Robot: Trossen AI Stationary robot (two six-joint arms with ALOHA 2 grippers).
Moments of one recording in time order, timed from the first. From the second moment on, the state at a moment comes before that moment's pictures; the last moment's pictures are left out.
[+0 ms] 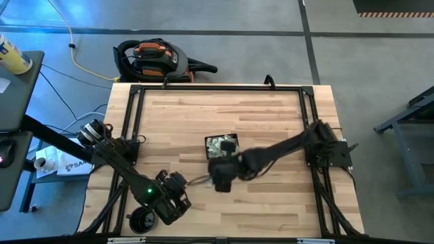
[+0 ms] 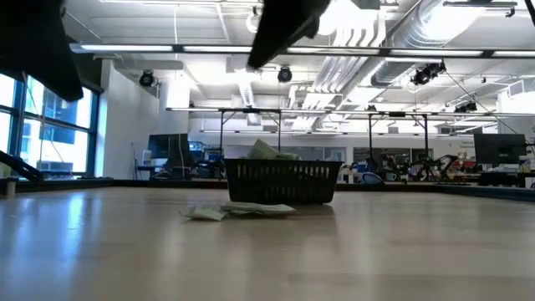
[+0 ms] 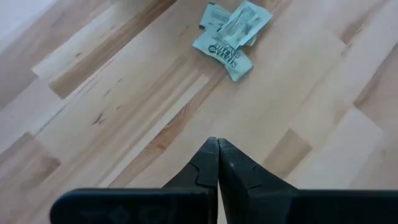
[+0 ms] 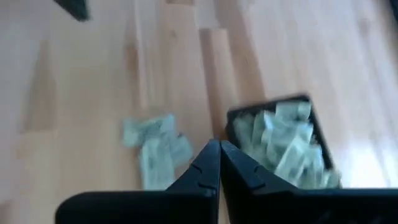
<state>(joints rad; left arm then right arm) -0.77 1.69 1.20 -0.86 -0.56 -1.47 0.34 2.00 1.75 -0.83 0.44 0.31</state>
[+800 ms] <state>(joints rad) -0.44 1.88 1.12 -0.39 -0.27 -1.34 0.22 1.78 1.75 -1.29 0.51 0.52</state>
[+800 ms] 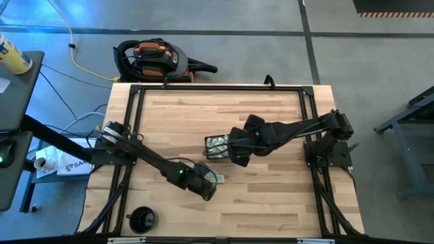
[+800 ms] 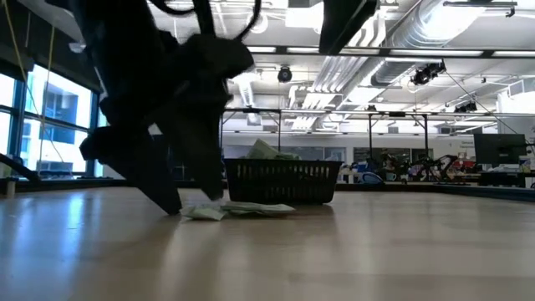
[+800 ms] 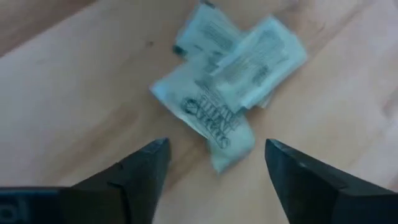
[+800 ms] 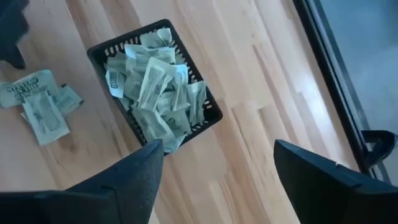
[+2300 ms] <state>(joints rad) -0.03 1.64 1.12 -0.33 -0.30 -0.56 0.16 1.71 1.75 -1.49 0.59 0.50</state>
